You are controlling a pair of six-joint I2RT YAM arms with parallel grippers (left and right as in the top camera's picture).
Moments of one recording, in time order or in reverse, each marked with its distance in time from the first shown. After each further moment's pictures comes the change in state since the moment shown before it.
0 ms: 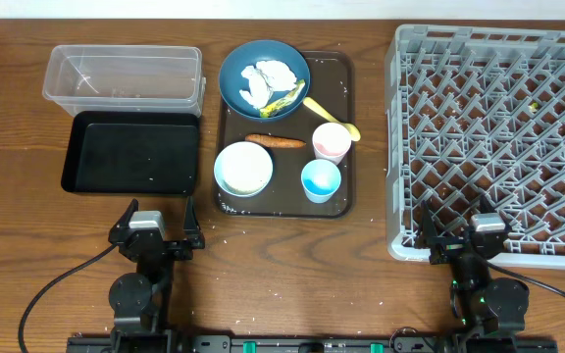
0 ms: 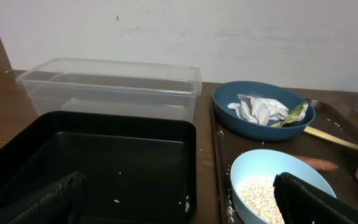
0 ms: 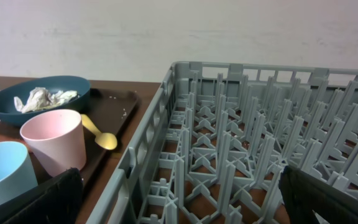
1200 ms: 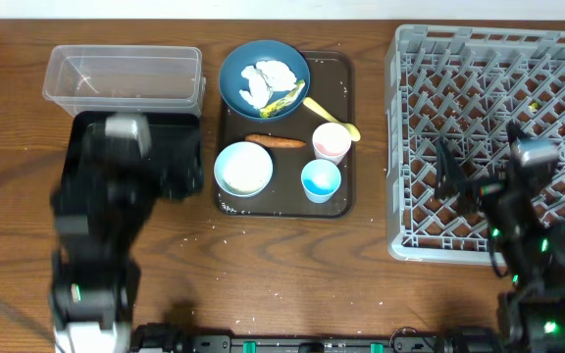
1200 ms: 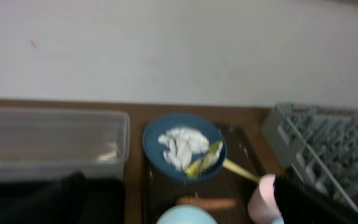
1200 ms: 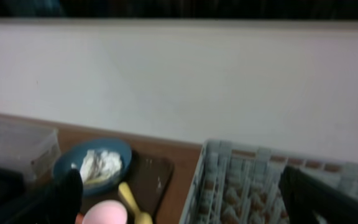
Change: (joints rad) left arm -0.002 0.758 0.811 -0.193 0.265 -0.075; right arm 0.000 0.608 0.702 -0.060 -0.154 0.011
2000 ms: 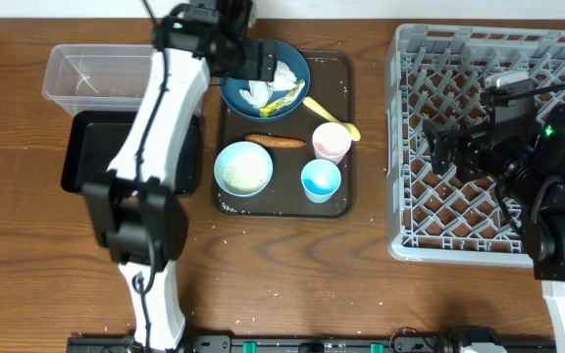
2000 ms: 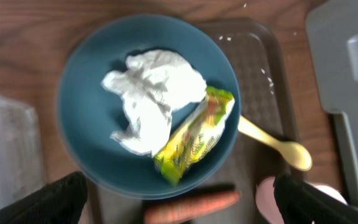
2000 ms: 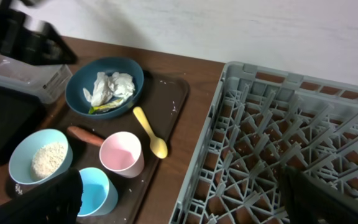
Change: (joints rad) left arm -0.221 1.329 1.207 -0.643 -0.056 0.048; right arm 0.000 0.421 0.504 -0.575 -0.059 -0.092
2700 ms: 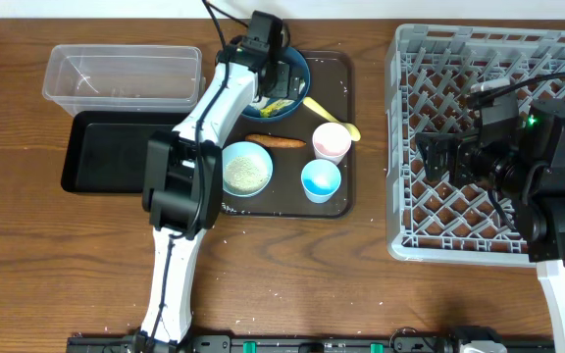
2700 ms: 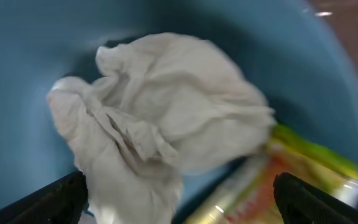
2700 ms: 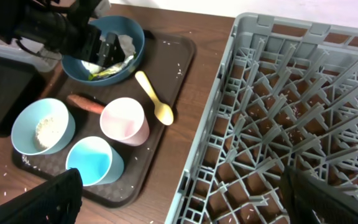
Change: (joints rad) left arm -0.096 0.304 0.000 0.239 -0.210 -0.091; right arm 0.000 0.063 0.001 -0.105 -0.008 0.000
